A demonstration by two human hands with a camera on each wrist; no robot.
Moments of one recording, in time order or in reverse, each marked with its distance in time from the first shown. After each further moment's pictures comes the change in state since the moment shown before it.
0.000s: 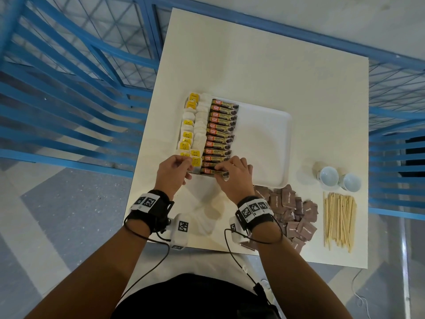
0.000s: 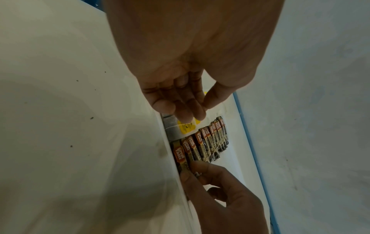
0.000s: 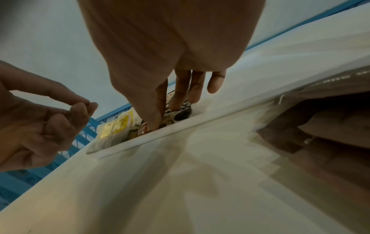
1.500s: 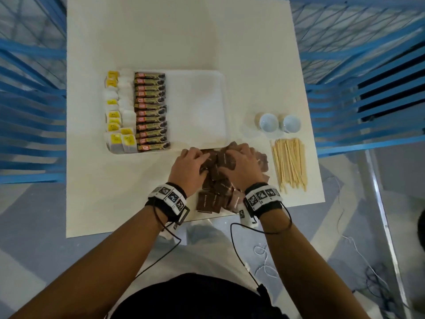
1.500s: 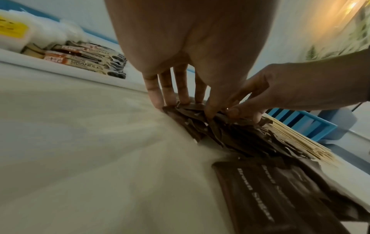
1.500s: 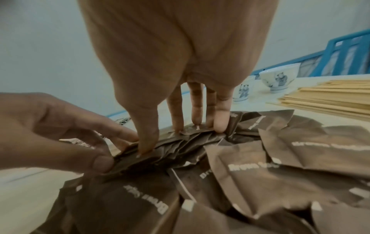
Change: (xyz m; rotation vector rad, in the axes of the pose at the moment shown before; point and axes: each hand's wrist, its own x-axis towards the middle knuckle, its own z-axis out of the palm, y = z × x) left_hand -0.076 -0.060 0.165 1.057 -0.374 0.773; right_hand -0.116 0.142 -0.076 0.009 -0.049 0.287
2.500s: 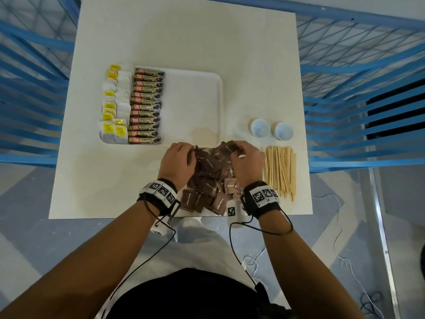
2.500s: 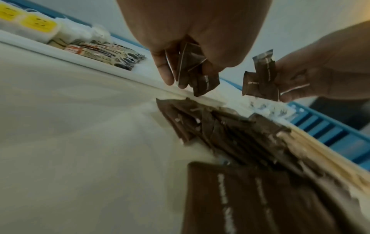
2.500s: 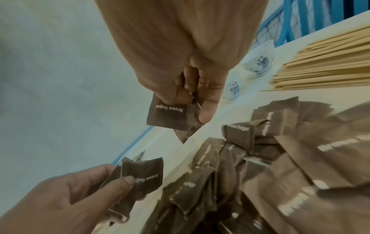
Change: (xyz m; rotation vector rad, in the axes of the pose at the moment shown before) left_hand 0.008 0.025 0.009 -0.109 0.324 -0.137; right_hand 0.007 0.020 -0.033 0.459 0.327 0.016
